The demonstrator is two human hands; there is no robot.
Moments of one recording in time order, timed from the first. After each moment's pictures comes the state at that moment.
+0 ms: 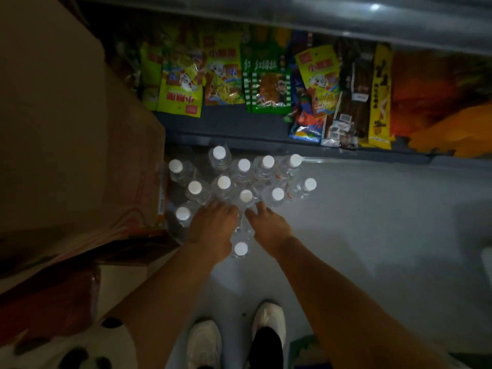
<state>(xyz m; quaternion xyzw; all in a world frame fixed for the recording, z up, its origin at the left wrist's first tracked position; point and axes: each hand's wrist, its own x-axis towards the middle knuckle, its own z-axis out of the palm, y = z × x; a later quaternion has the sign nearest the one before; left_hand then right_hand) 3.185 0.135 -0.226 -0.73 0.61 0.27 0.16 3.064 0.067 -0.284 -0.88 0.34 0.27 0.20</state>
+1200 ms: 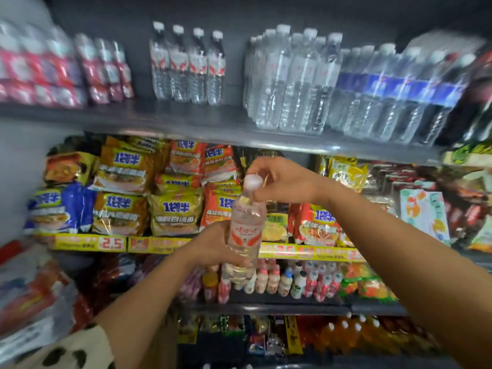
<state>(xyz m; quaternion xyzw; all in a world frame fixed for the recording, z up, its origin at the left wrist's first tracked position) 3.213 0.115 0.509 -0.60 0.62 0.36 -0.36 3.051 0.024 0.639 -0.92 0.25 -0.16 0.25</state>
